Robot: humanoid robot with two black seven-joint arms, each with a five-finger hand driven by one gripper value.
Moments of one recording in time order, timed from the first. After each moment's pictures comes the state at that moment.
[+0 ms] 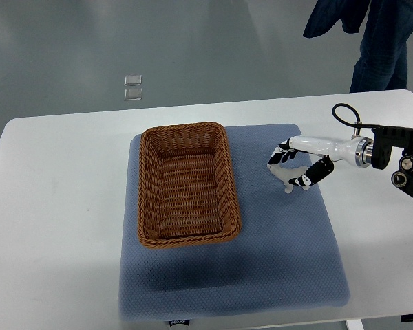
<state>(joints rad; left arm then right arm) 0.01 0.00 -0.16 -0.15 0.04 -0.02 0.05 0.70 -0.58 0.60 1.15 -1.61 0.32 0.25</state>
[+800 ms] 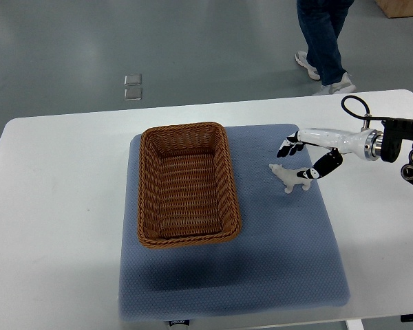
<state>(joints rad) 0.01 0.00 -0.16 -0.15 0.04 -0.02 0.05 0.72 -0.62 0.60 1.15 -1.60 0.33 0.25</state>
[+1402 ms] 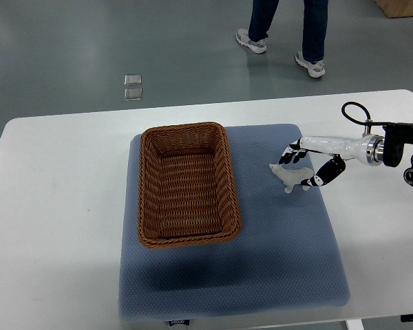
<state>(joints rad) 0.01 0.00 -0.16 -0.15 0.04 -0.02 0.05 0.70 -0.62 0.59 1.16 -1.61 0.35 0.24</state>
